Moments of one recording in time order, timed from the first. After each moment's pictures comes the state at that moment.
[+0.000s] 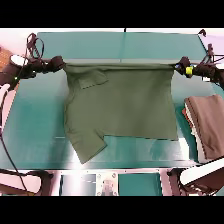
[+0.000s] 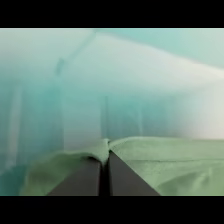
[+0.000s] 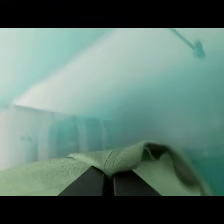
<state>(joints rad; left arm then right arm) 0.07 -1.61 1.41 0.71 -0.62 -1.16 -0.37 -1.78 1.56 -0.54 0.85 1.15</state>
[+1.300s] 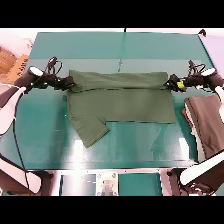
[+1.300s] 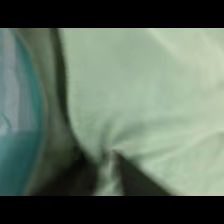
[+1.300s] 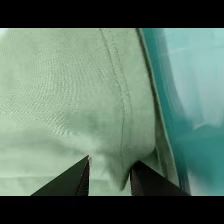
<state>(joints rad) 0.05 -1.79 1.40 0.79 -0.85 -1.16 -0.35 -1.87 1.54 -0.91 1.03 1.34</state>
